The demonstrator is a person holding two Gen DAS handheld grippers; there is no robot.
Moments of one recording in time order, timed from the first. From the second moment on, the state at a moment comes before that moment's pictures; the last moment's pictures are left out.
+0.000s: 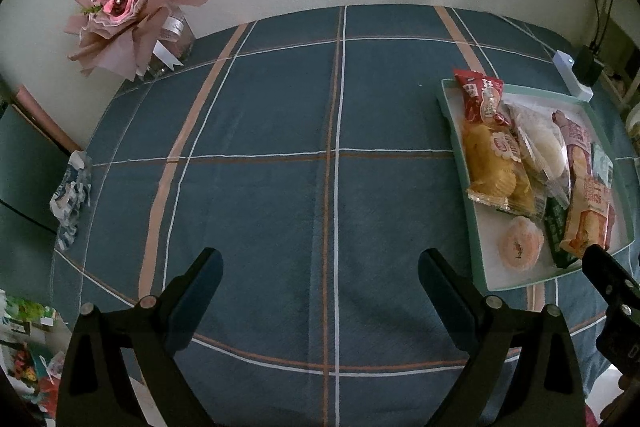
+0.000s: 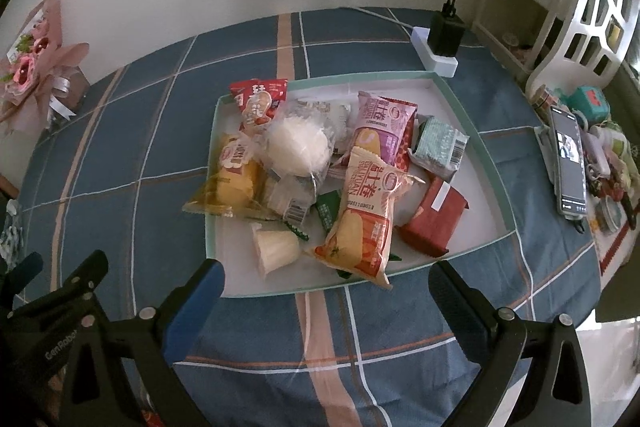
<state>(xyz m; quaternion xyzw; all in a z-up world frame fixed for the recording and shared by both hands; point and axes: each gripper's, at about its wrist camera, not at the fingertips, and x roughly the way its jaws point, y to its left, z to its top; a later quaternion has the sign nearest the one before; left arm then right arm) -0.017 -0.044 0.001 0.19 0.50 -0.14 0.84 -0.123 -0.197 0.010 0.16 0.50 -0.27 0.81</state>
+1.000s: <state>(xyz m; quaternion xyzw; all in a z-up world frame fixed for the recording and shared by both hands) -0.009 -0.039 -0.001 0.19 0.50 -0.13 0.83 -0.113 -0.192 0.012 0.14 0.50 -0.25 0.81</state>
